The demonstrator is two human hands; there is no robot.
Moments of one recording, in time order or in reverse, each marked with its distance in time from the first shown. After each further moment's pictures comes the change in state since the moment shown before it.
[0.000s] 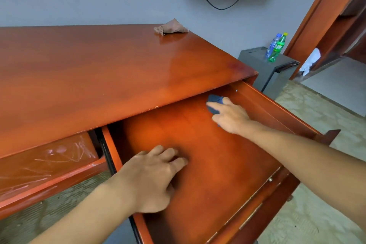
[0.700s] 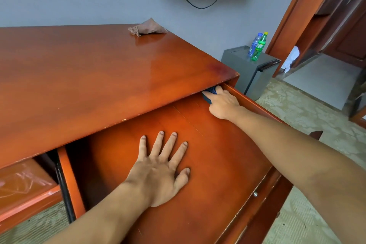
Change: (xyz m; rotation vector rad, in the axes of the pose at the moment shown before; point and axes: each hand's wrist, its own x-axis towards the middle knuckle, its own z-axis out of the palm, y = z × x) left_hand 0.100 0.024 0.017 0.086 -0.012 -0.098; right_hand 0.077 0.058 -0.014 -0.245 0.054 0.021
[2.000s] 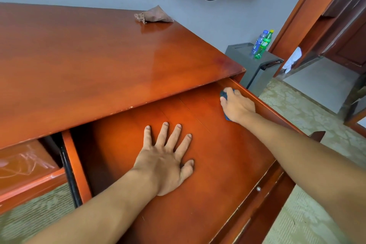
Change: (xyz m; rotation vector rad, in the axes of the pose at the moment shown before) left_hand 0.005 0.003 0.002 0.005 -0.029 -0.007; right_hand -0.027 0.015 0.015 0.066 0.130 0.205
